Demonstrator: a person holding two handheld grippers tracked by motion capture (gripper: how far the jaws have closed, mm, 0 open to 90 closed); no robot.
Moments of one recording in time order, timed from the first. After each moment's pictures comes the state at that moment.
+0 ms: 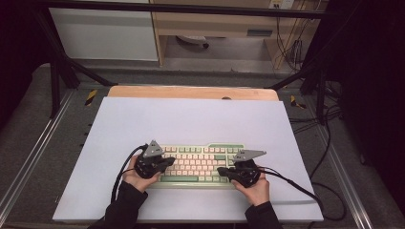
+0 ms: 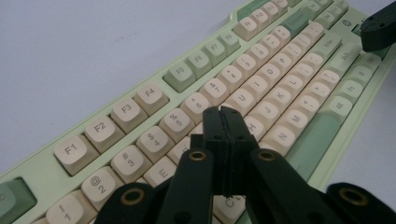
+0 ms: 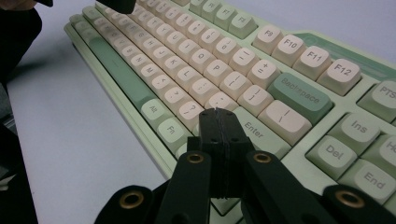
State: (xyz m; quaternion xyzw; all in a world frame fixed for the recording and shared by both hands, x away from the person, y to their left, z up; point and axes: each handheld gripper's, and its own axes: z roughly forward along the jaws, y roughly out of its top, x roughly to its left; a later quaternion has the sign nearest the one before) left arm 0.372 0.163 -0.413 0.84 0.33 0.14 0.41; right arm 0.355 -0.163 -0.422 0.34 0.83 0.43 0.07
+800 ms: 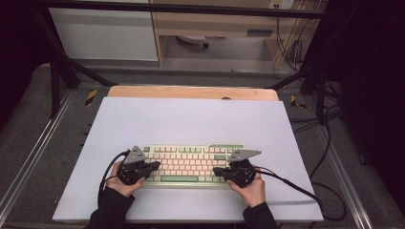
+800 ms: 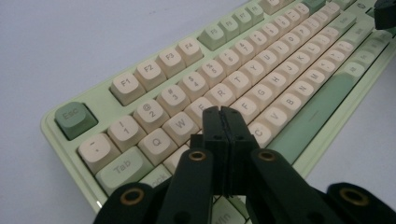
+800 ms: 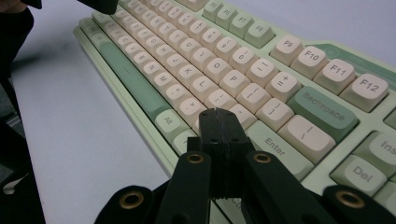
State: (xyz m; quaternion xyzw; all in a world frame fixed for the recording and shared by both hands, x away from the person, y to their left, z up) left arm 0.354 0.206 -0.419 0.83 0.35 0.14 0.41; right arm 0.355 -0.149 -0.420 0.34 0.84 0.43 0.06
